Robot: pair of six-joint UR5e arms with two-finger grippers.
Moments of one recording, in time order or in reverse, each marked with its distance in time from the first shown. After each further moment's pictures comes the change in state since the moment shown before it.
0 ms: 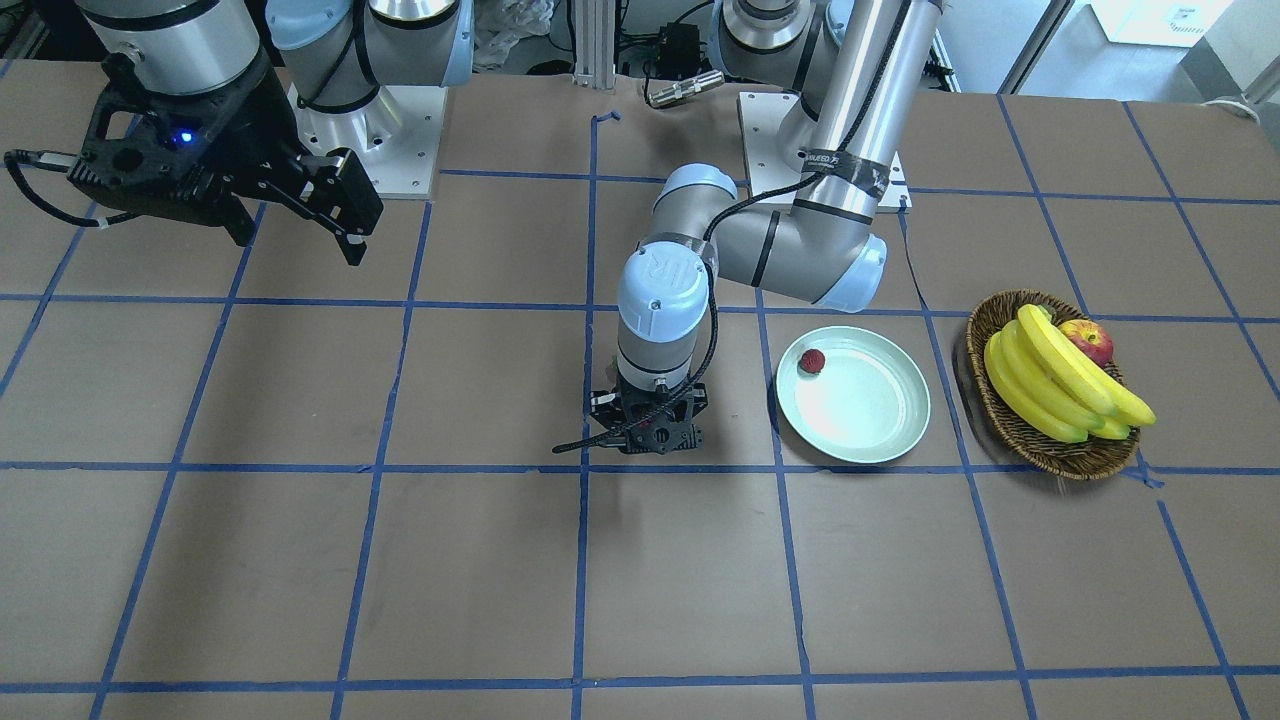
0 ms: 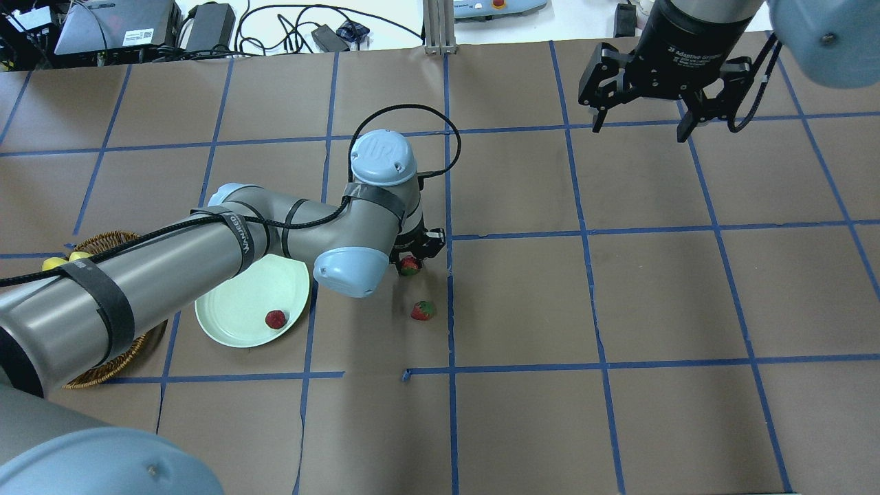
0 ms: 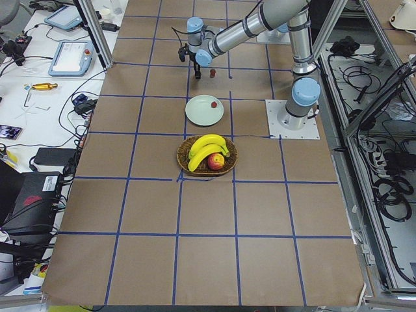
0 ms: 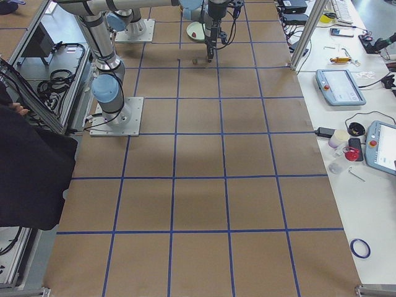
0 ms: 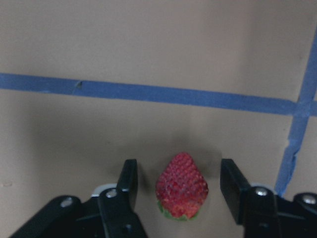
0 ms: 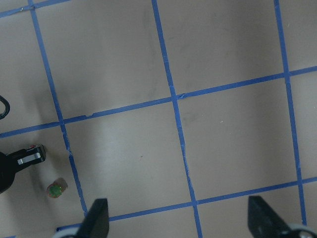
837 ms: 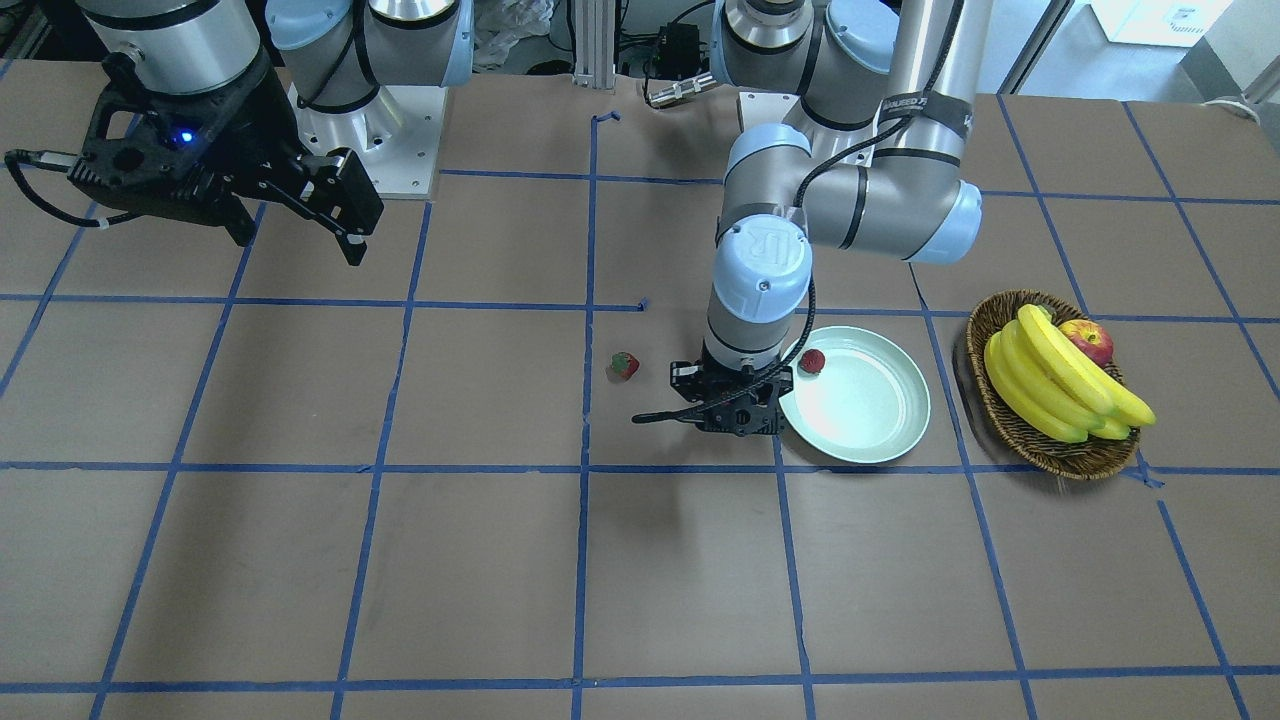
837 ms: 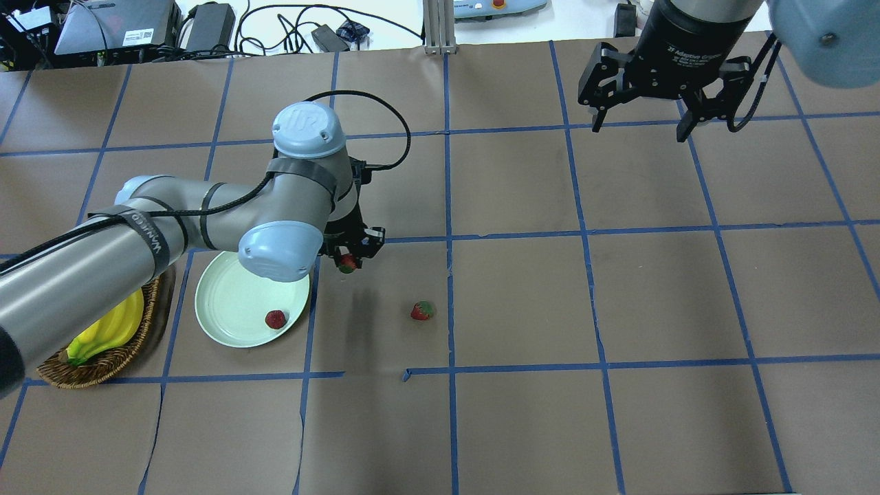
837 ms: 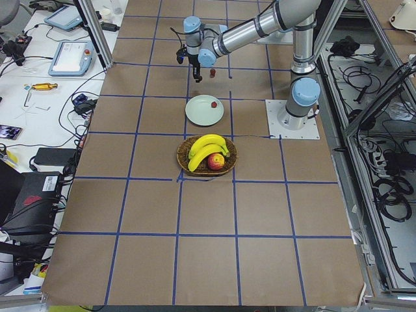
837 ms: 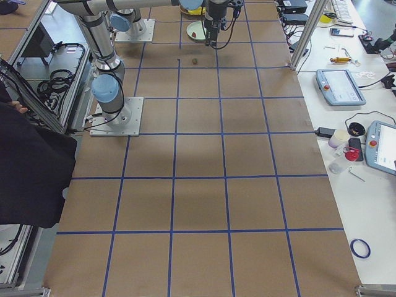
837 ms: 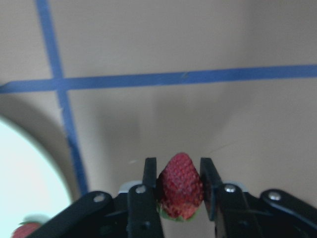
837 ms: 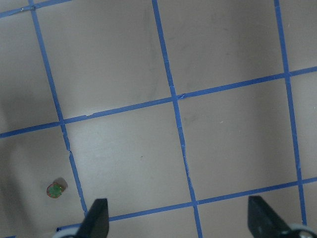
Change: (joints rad) left arm 0.170 0.159 -0.074 -0.179 0.059 0.340; right arm 0.001 0.000 0.000 0.000 0.000 0.000
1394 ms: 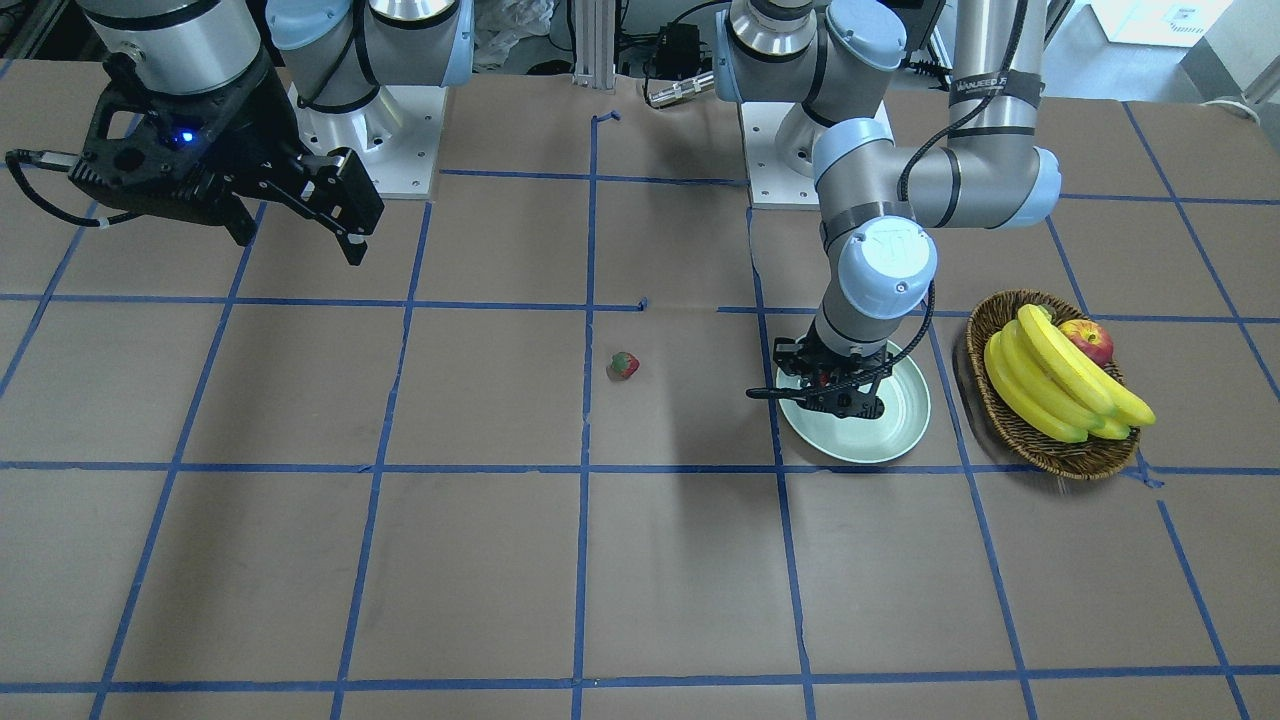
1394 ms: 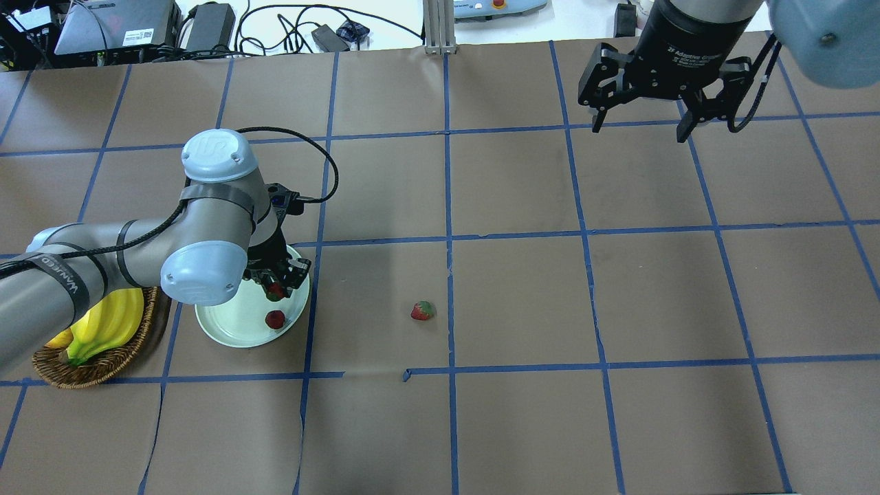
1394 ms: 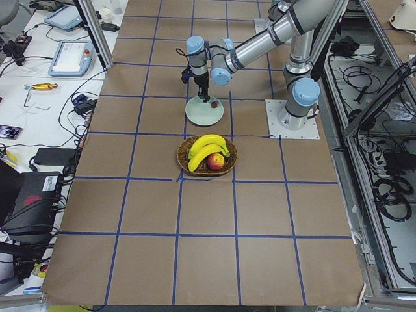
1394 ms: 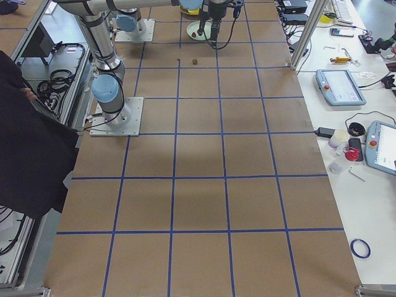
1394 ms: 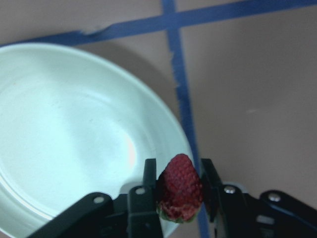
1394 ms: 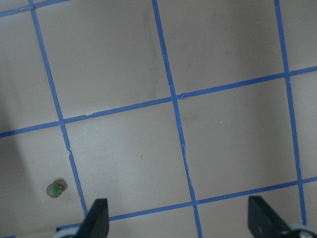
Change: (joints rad) left arm 0.206 0.073 -0.140 0.010 0.058 0.310; right arm 0.000 0.000 0.000 0.001 0.000 0.000
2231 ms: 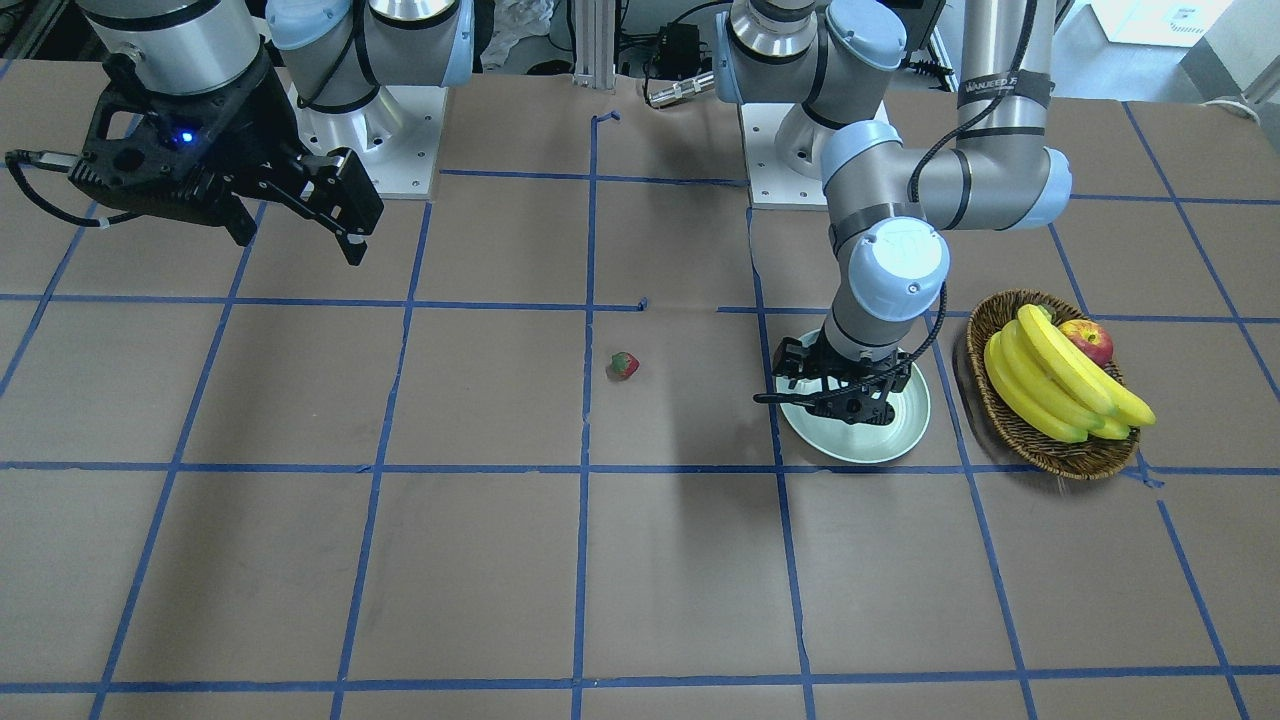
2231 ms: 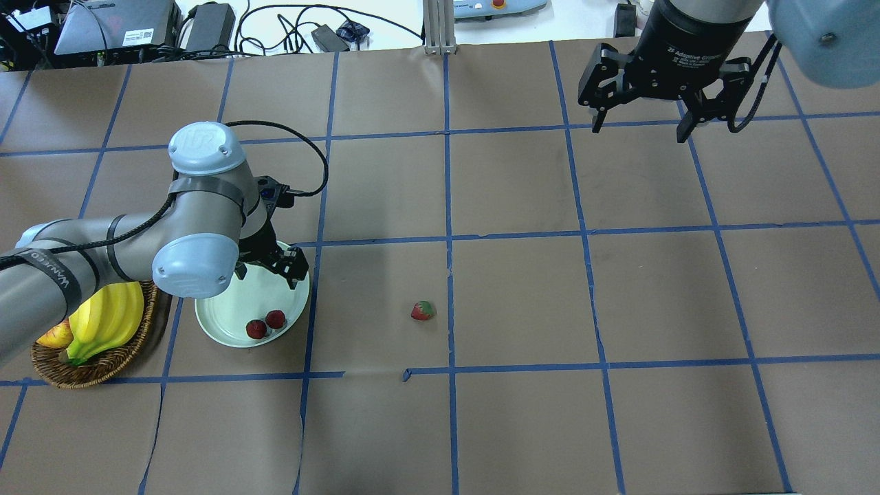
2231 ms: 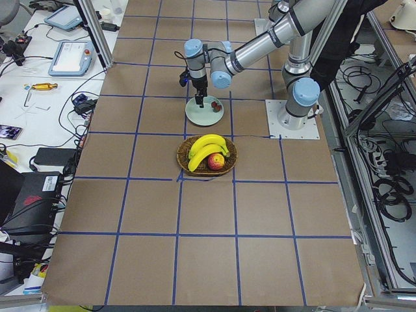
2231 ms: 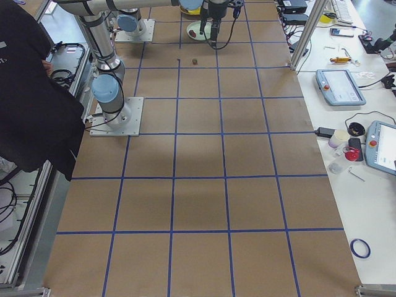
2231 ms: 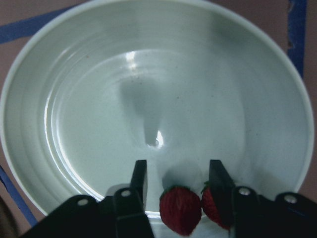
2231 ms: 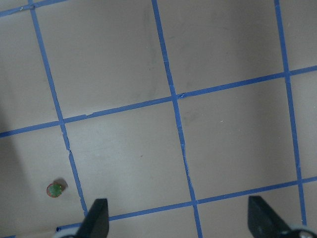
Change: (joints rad) left arm -0.042 -0.005 0.042 0.004 0.006 -0.048; right arm 0.000 0.000 0.000 0.001 0.000 0.000
